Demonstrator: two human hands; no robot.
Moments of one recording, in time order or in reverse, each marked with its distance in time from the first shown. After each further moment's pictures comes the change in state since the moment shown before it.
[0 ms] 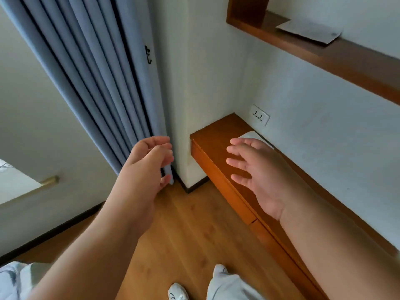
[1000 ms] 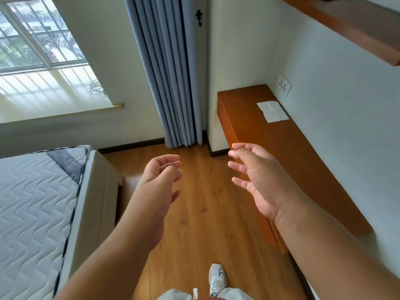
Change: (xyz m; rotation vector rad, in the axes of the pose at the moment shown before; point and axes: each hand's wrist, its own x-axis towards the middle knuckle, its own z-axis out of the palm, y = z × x) left_hand -0.359 -0.157 0.106 0.013 0.348 -0.038; right_hand -0.204 0.121 -0.201 -0.041 -0.356 0.073
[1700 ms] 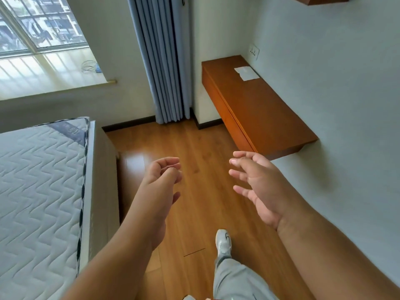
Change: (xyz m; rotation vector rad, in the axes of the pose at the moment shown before) left_hand -0.294 -0.120 -0.152 0.001 -0.135 -0.029; right_hand -0.342 0.166 0.025 0.044 0.109 0.011
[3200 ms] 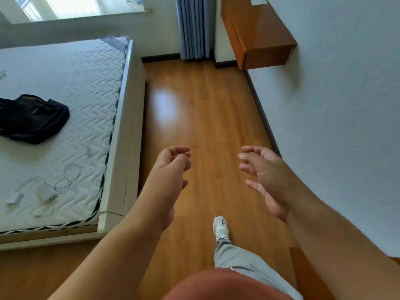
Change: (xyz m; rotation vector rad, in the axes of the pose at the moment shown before) left_hand -0.676 -0.294 0.063 0.010 0.178 -0.077; right_hand -0.575 0.300 -0.295 -0.125 -0.158 0.062
